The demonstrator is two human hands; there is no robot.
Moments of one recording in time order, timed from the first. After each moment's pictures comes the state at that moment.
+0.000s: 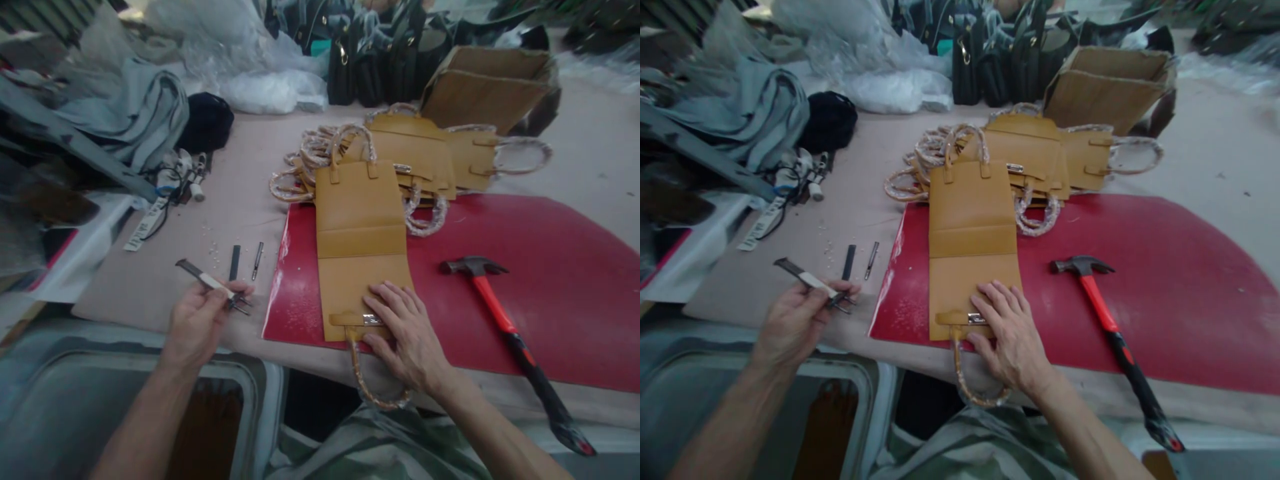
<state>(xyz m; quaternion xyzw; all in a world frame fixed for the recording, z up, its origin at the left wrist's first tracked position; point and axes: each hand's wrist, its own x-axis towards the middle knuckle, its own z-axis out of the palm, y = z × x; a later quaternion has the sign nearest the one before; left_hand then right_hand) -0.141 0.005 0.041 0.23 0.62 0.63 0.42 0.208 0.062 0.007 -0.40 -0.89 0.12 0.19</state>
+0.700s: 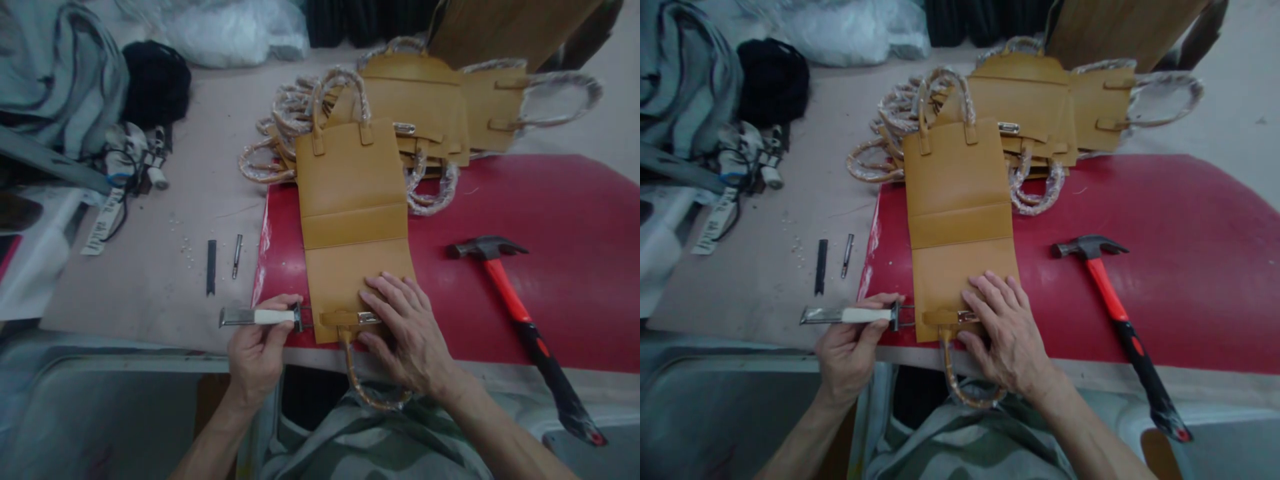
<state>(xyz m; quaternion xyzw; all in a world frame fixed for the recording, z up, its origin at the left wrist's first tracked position) -0.047 -0.007 0.006 0.50 0.60 0.54 0.31 0.210 0.061 0.007 -0.40 -0.88 0.15 0.19</state>
